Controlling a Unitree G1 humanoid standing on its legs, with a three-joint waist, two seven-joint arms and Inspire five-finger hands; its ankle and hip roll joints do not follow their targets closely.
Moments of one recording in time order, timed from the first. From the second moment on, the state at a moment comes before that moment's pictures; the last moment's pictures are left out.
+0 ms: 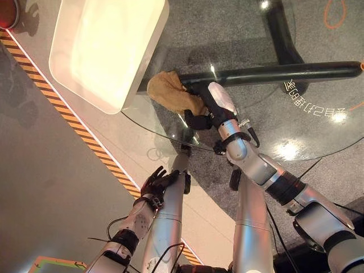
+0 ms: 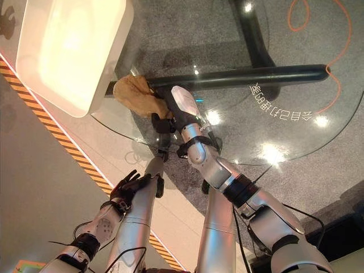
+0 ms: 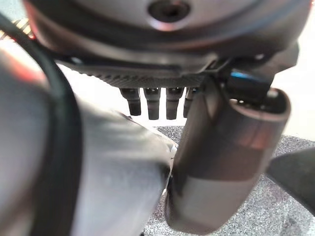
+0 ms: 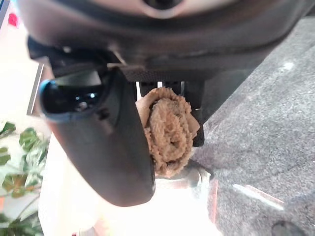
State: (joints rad) left arm -0.32 0.22 -0.34 0.81 -0.95 -0.05 0.12; right arm -0.85 -0.49 0.73 0.21 -0.07 0.19 -0.29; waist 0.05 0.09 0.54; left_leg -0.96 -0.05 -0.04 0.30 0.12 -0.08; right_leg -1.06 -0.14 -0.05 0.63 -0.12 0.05
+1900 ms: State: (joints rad) left arm -0.29 0.27 -0.38 0.76 -1.01 -0.07 0.12; right arm -0.65 -0.67 0.21 0.35 0.19 0.08 -1.01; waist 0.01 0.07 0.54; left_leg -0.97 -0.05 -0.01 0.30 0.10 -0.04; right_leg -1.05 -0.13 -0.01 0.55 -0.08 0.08
